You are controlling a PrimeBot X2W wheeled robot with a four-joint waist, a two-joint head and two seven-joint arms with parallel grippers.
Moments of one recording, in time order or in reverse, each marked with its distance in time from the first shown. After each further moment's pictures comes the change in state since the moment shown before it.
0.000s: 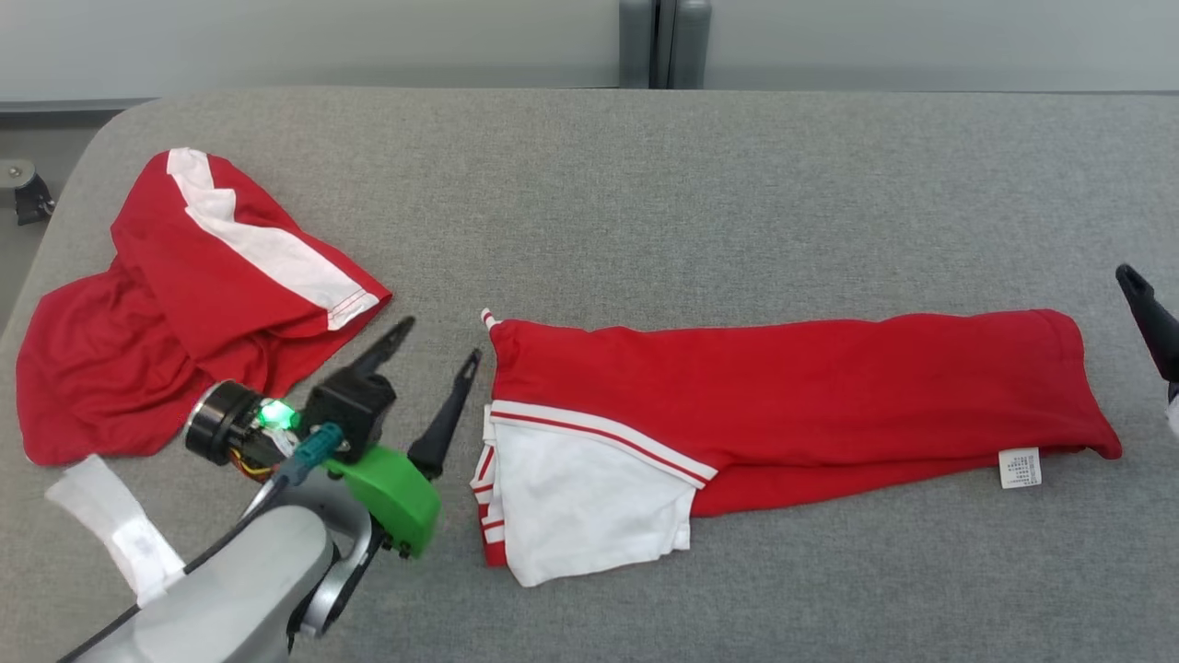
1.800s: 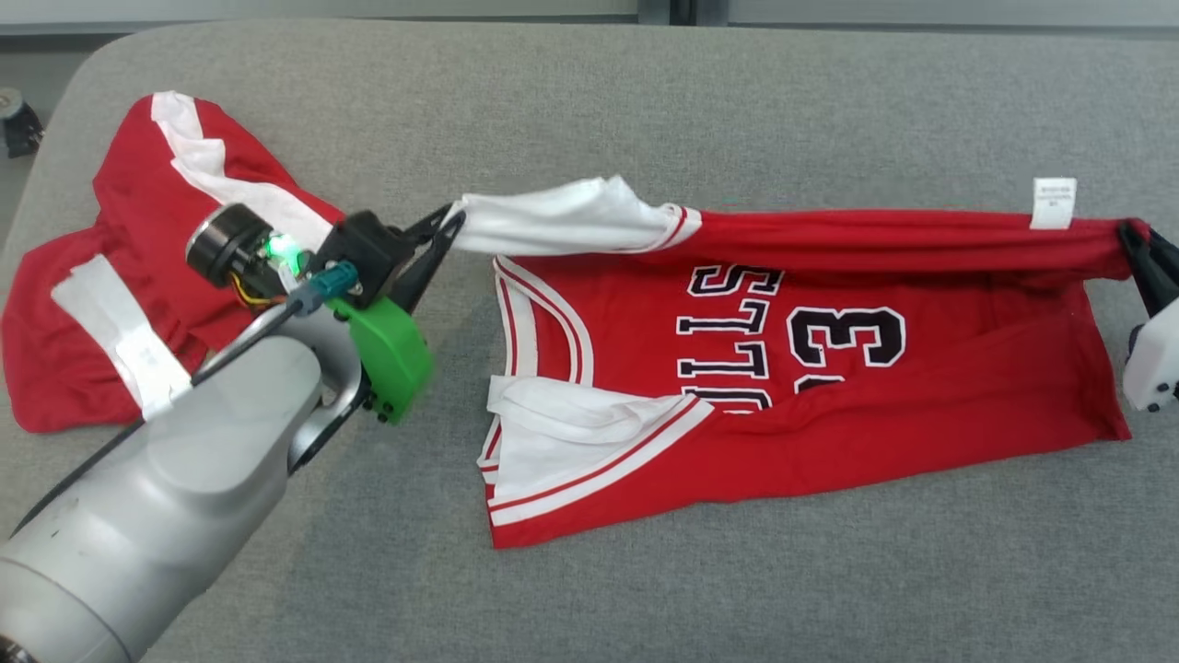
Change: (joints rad) left arm -0.363 -0.135 -0.120 0.416 -0.008 -0.256 -0.069; right arm -0.169 0.177 -0.025 0.258 -0.352 0.000 -0.064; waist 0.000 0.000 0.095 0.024
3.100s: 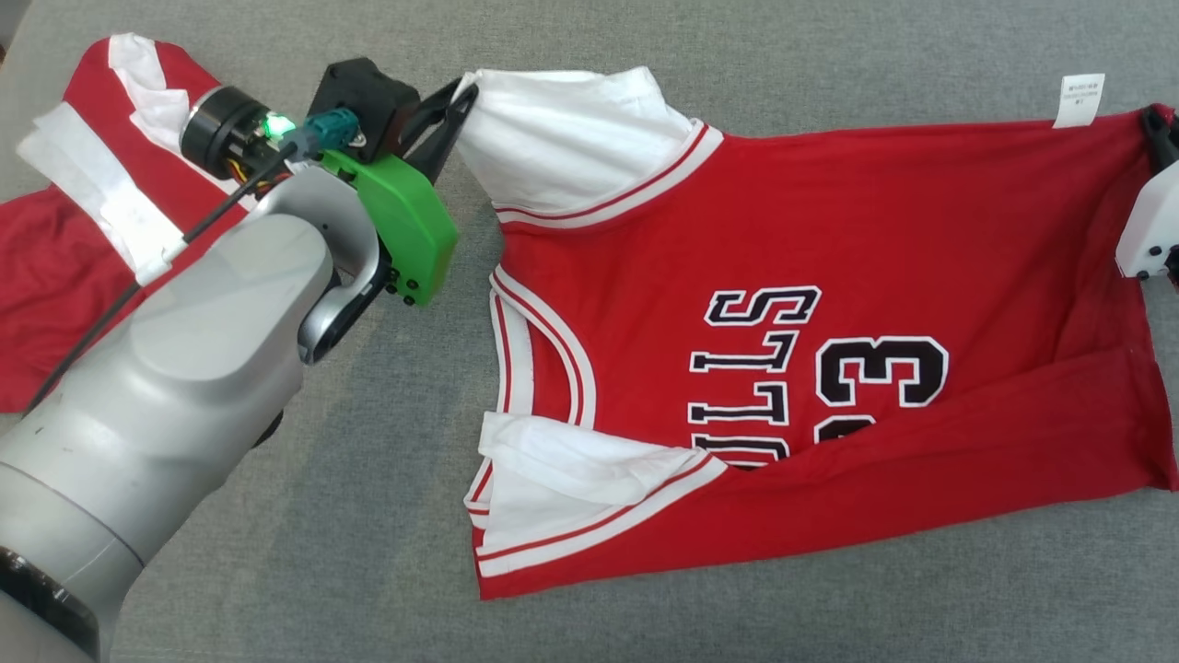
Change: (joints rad) left arm -0.163 -0.042 0.007 -0.023 -0.155 0.038 0.133; right arm -0.217 0.163 -0.277 0.168 -0.227 0.000 0.188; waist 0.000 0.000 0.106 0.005
